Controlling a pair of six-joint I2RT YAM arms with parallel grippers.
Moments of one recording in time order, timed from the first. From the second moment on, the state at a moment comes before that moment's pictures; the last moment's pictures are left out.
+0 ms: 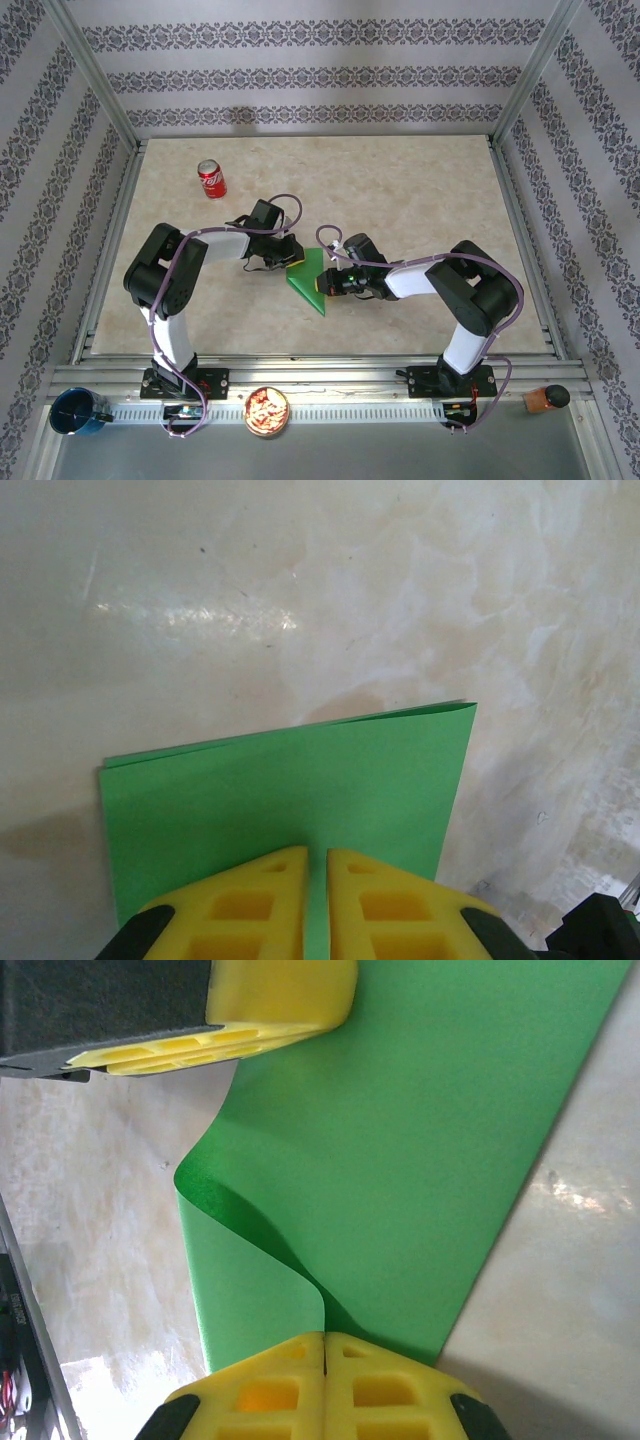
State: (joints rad) left arm -0.42 1.86 0.99 -0.18 0.50 -0.74; right arm 0.67 1.74 0.63 0.29 -0.53 0.62
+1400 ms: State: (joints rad) left arm -0.47 1.46 0.58 0.17 0.47 -1.04; right arm 0.66 1.75 0.64 0.29 -0.55 0.63
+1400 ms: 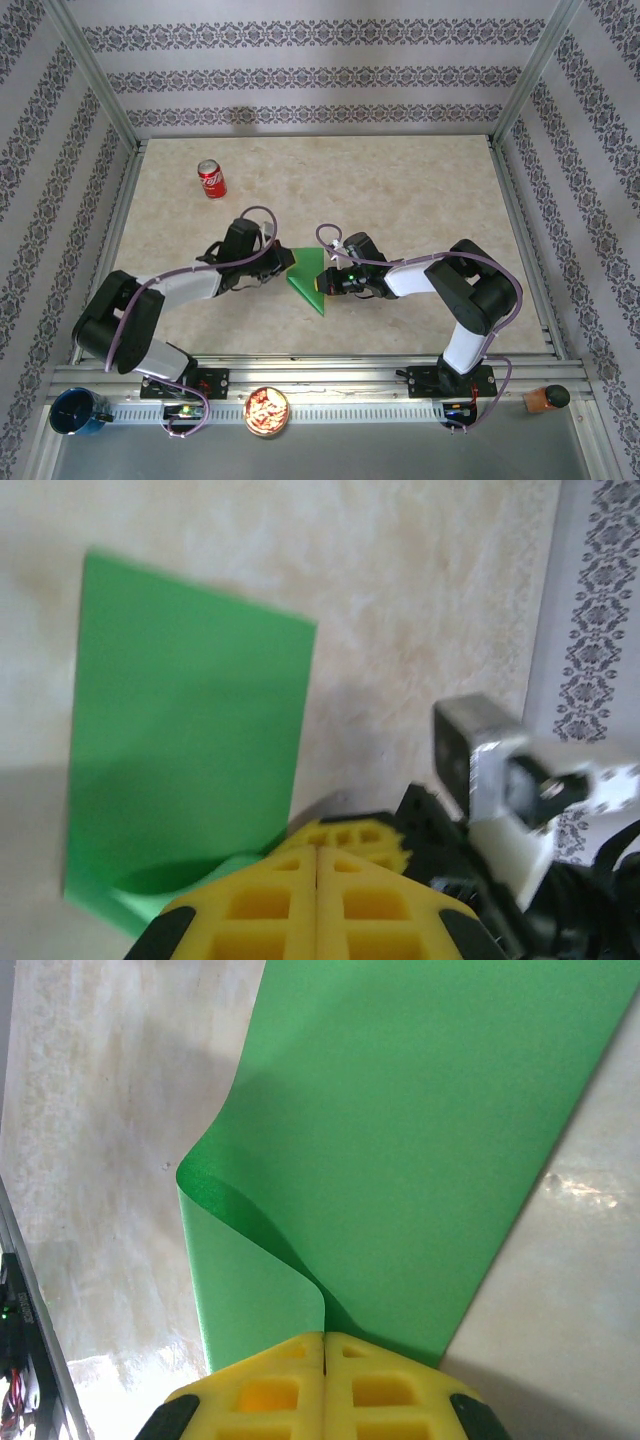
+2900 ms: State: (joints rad) left arm -0.60 1.54 0.45 0.42 0.39 -1.21; right arm 0.66 1.75 0.64 0.29 -0.55 0.63
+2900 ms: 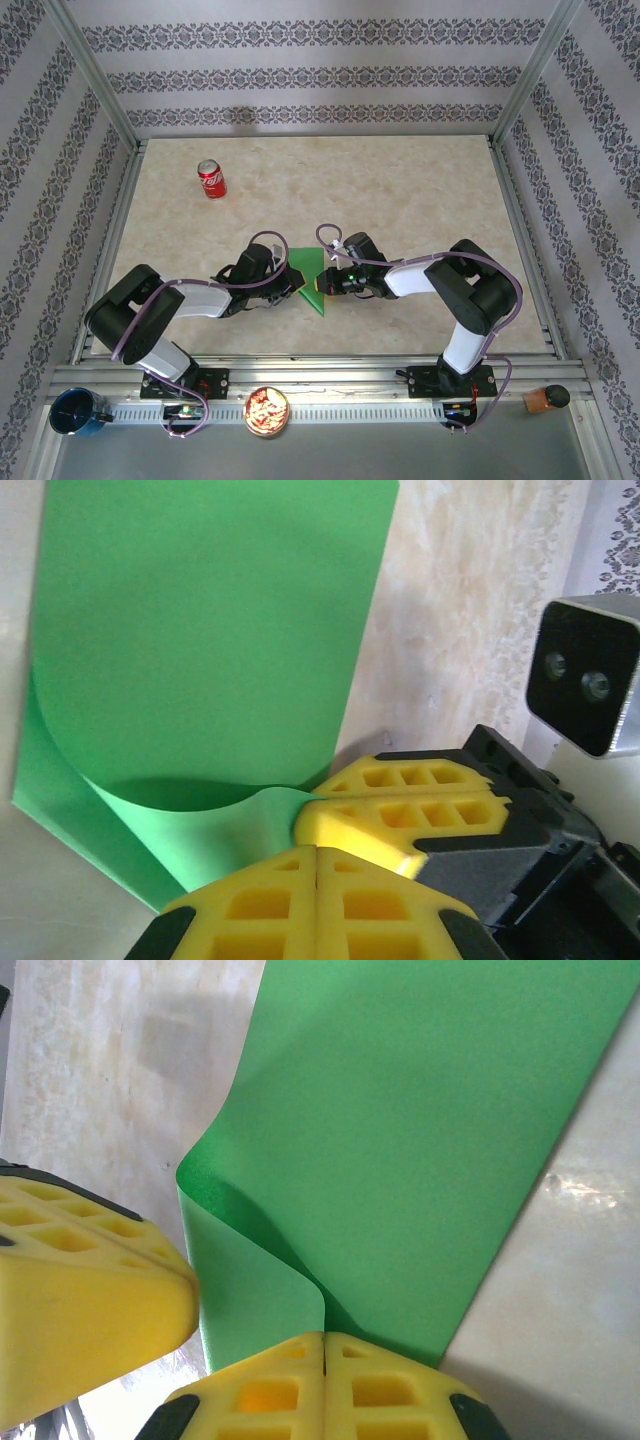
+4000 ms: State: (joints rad) left arm -0.60 1.57 0.45 0.37 0.39 -1.16; right arm 0.66 1.75 0.64 0.29 -0.54 0.63
